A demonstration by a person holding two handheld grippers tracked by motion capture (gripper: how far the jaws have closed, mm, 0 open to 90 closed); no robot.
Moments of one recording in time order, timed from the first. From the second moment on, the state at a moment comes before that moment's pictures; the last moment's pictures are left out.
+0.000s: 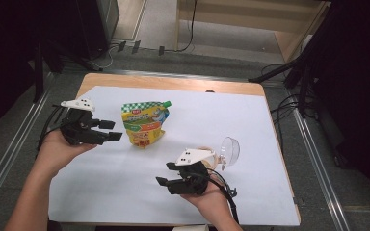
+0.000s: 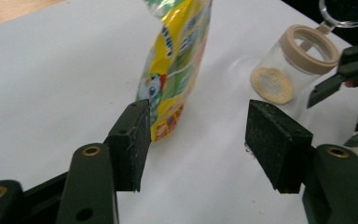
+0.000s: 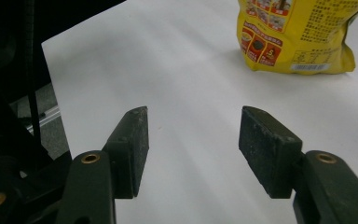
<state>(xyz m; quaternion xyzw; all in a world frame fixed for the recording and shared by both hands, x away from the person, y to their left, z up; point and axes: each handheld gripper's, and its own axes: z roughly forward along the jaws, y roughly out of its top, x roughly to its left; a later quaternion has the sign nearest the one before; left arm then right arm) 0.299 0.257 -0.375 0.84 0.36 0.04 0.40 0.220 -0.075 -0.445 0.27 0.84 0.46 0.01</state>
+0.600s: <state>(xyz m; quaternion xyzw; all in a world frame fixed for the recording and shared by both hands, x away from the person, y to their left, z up) 0.334 0.222 -0.401 0.84 0.35 0.03 0.42 0.218 -0.075 -0.450 0.28 0.84 0.47 0.02</state>
